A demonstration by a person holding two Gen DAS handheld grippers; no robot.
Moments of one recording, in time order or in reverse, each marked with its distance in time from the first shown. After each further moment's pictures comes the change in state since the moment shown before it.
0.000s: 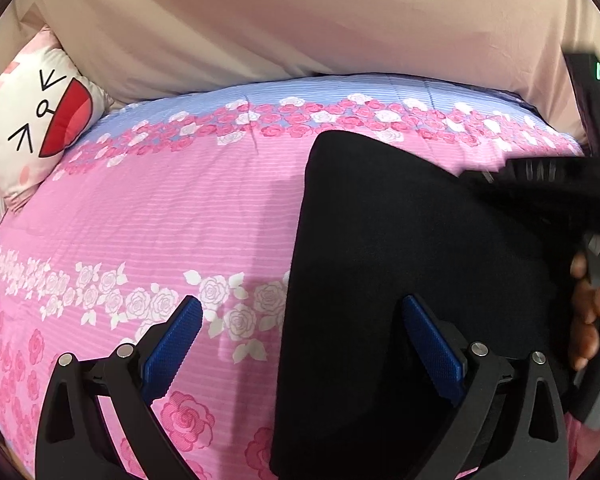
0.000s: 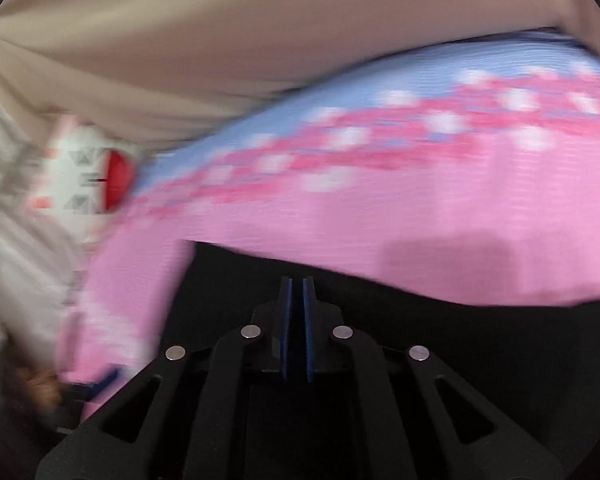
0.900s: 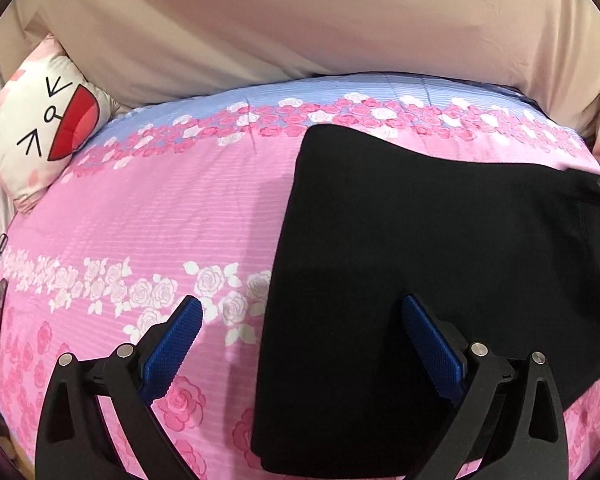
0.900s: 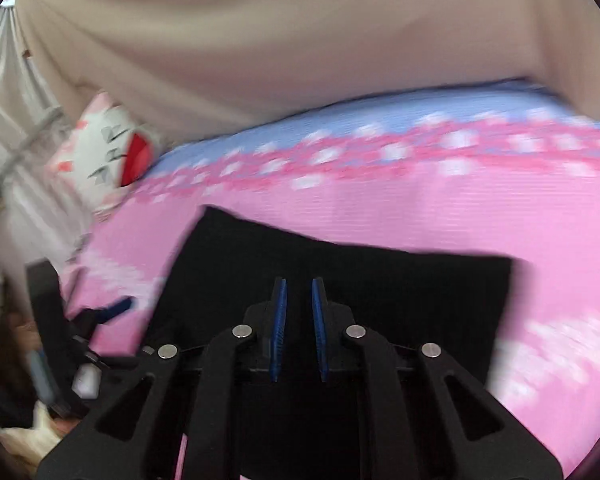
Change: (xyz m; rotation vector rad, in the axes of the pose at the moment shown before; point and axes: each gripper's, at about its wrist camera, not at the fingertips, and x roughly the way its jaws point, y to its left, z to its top) left arm -0.011 -0.012 -0.009 0.018 -0.013 0.051; right arm -0.081 0.012 -0.015 -0.237 0.025 0.130
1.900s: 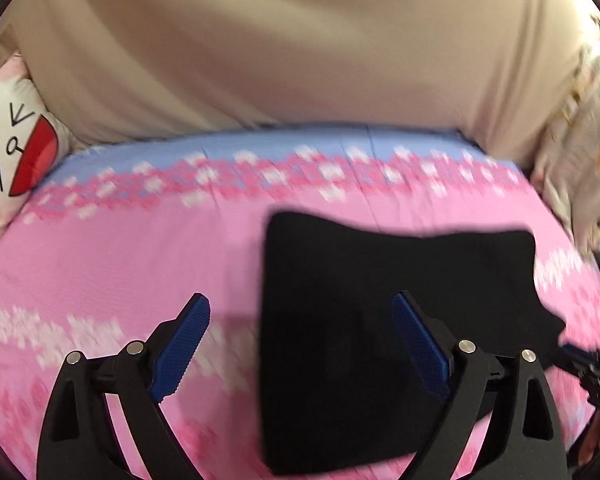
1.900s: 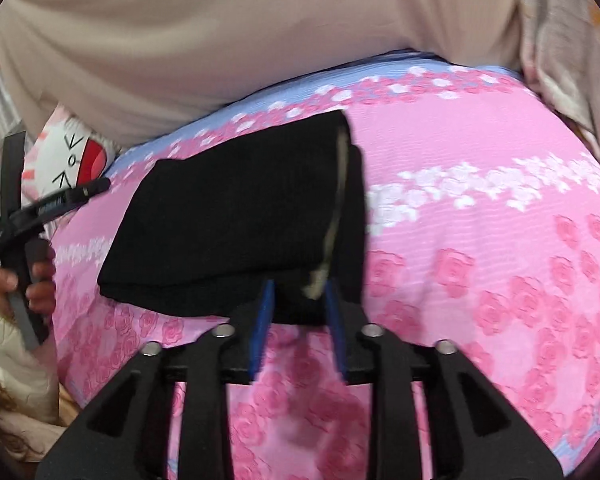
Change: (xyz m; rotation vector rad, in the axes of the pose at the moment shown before) left arm -0.043 0.021 0.030 0.041 -0.088 -0.246; right arm -0.104 -0.006 -0.137 0.133 -0.128 -0.293
